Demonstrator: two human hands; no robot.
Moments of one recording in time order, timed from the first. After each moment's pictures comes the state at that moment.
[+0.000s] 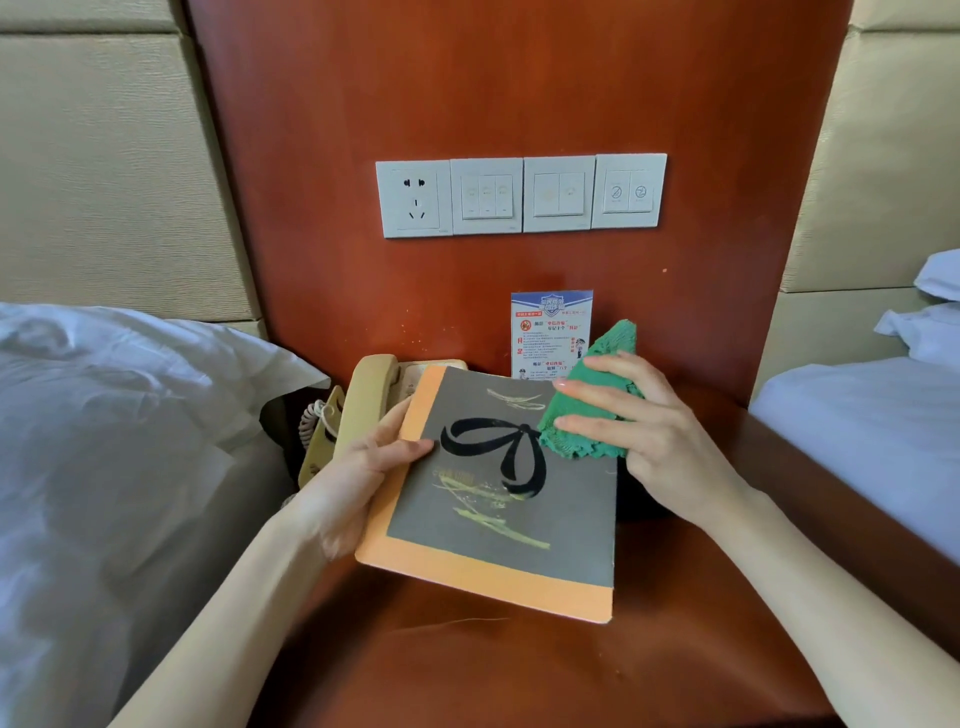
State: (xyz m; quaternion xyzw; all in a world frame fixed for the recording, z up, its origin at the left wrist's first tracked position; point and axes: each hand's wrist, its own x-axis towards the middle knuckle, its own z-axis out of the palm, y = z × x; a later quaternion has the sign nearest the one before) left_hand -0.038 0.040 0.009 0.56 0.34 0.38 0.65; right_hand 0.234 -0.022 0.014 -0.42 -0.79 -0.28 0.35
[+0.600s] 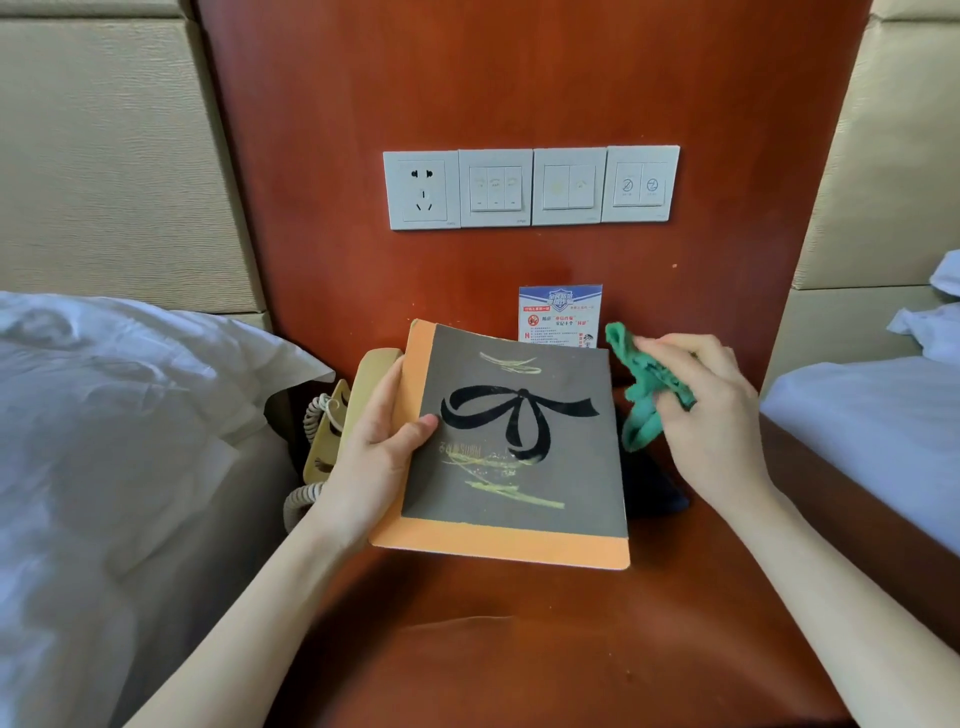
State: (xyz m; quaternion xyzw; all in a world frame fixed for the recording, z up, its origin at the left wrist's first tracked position) left_hand -0.034 0.044 -0.001 0.66 0.30 0.50 0.47; right_hand 0.244 -0.017 0.011 -0.56 -0.62 -0.20 0.52
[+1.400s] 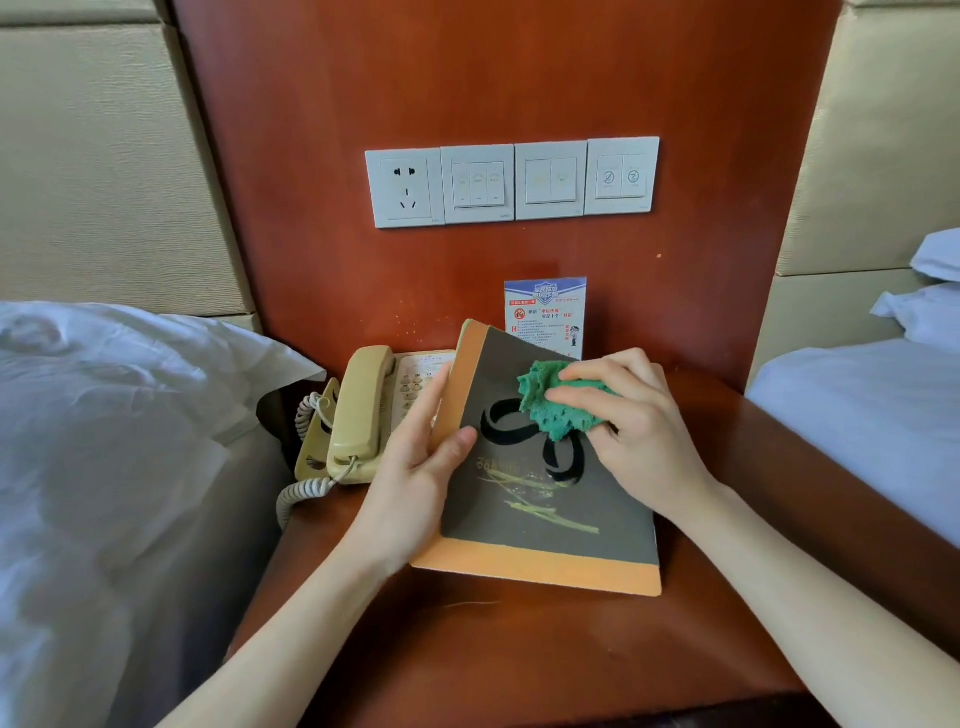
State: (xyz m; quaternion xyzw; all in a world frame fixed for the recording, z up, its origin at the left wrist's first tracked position) left_hand -0.004 0.018 -0.015 0.70 0.25 0.50 0.45; right_hand 0.217 -0.020 0.002 -0.48 -0.74 -0.23 0.41
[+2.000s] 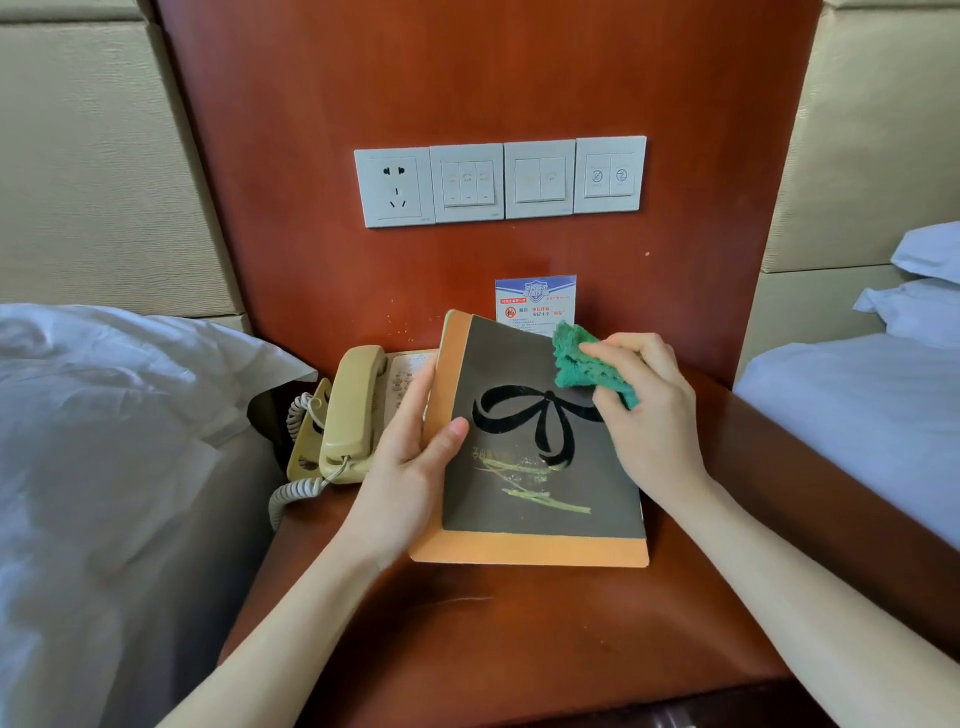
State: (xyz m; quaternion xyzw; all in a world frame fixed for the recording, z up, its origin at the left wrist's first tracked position) left_hand -0.004 0.018 -0.012 0.69 0.24 0.50 0.46; right_hand 0.222 -0.017 0.000 -0.52 -0.62 -0.18 0.55
